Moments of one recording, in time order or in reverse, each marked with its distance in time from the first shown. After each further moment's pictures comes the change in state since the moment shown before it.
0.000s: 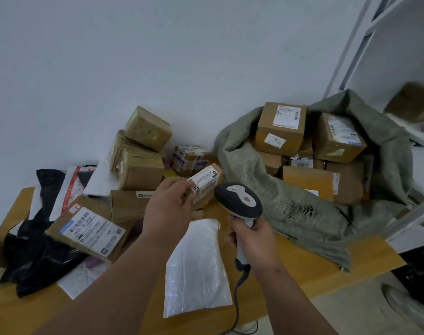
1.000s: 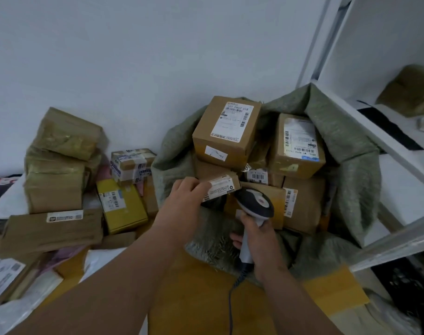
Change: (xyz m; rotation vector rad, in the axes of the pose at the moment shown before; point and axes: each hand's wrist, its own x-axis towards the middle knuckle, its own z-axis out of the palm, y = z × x) left_hand 0.088 0.126 0.186 0.378 -0.357 0.203; right_hand 0.158 0.001 -0.180 0.096 0.077 0.241
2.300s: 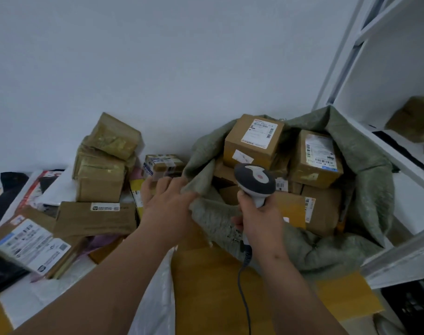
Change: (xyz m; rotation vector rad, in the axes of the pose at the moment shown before) left_hand -0.073 -0.058 -0.059 0.298 0.097 -0.100; right_hand -0.075 -0.040 0.075 -0.138 0.039 -0.354
